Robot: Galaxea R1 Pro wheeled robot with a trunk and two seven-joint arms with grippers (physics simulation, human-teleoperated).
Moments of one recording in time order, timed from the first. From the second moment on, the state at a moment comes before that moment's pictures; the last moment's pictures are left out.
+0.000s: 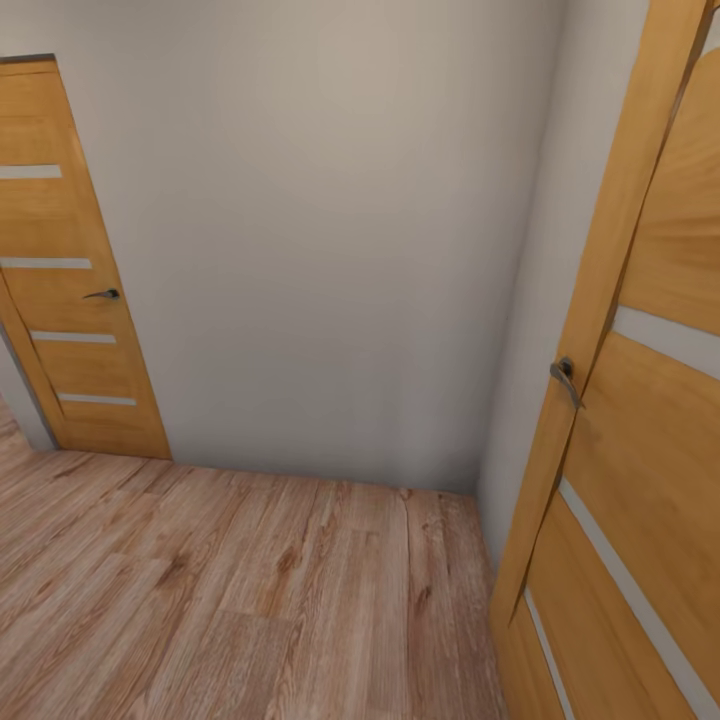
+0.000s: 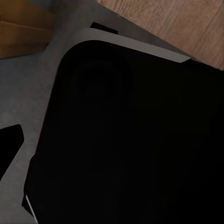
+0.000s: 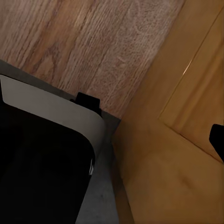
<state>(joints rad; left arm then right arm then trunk) 0.00 -0.02 0.07 -0.07 0.26 -0.05 0.00 -0.15 -0.04 0.51 0.03 -0.14 -0.16 -0.03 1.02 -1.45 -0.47</state>
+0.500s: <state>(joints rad) 0.00 -0.02 0.07 -0.07 0.26 -0.05 0.01 -0.15 -0.04 0.51 0.03 -0.14 -0.16 -0.03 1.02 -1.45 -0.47</state>
